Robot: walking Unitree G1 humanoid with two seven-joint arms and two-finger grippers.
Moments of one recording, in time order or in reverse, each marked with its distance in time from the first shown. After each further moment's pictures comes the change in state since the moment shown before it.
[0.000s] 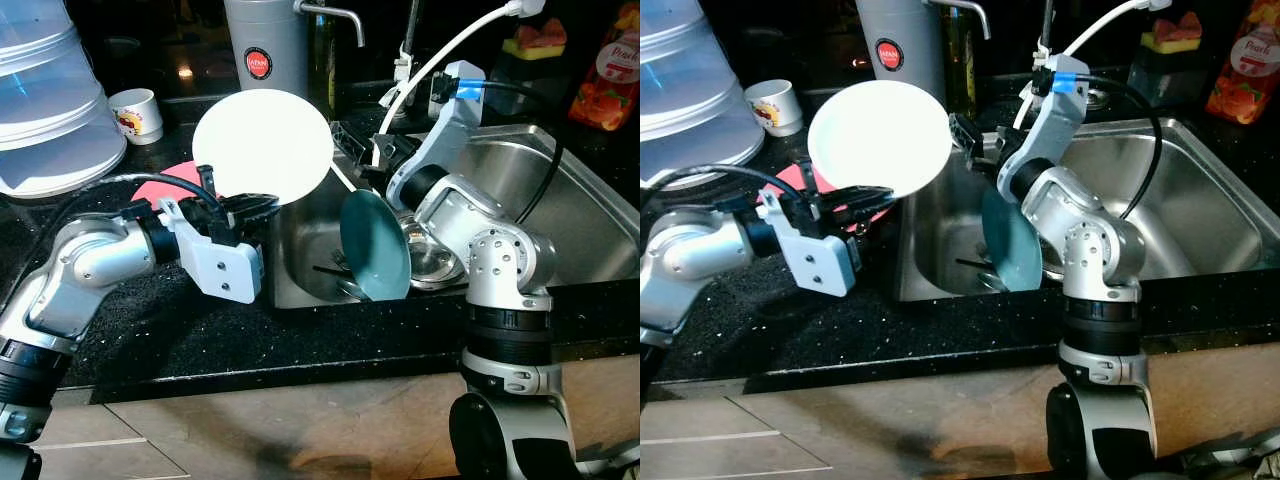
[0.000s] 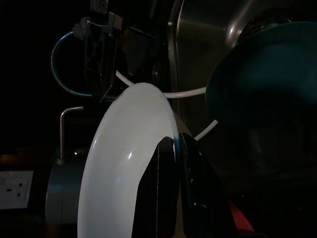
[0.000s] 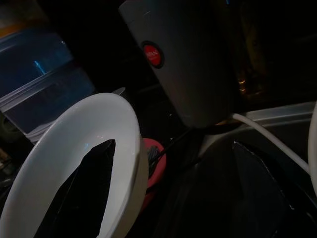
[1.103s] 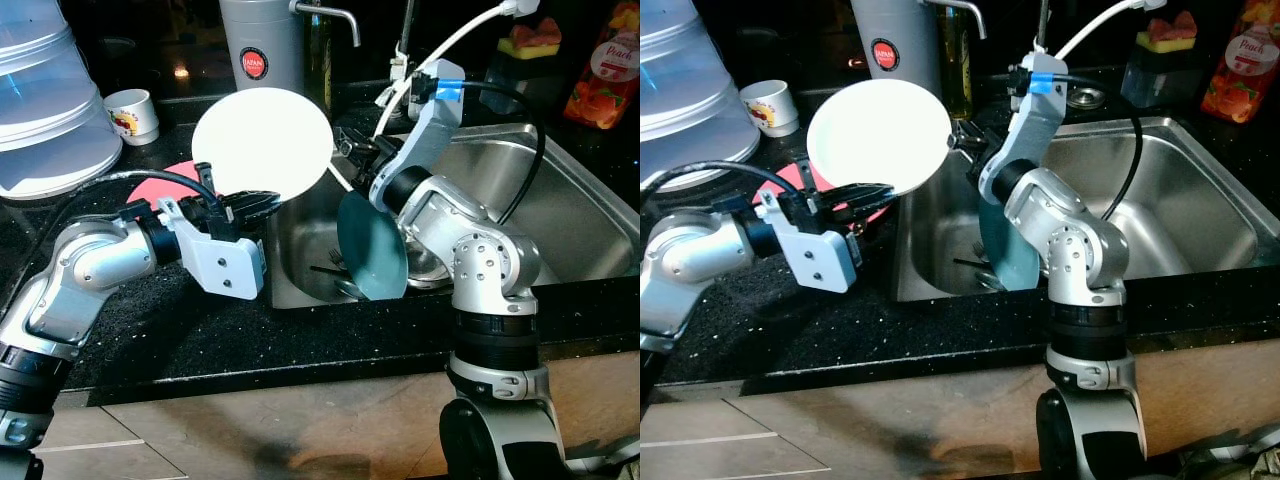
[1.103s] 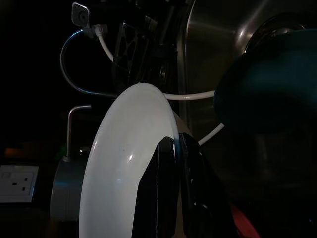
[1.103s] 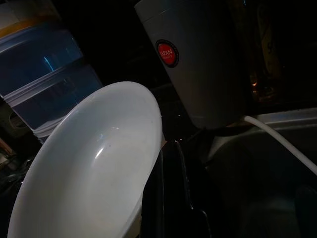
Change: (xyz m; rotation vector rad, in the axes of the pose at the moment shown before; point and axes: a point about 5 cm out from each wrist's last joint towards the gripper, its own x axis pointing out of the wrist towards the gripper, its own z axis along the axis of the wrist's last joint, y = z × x) left arm -0.001 0.004 0.003 -0.020 0.015 0.041; right arm 0.004 0.016 -0.006 -0.021 -0.005 0.029
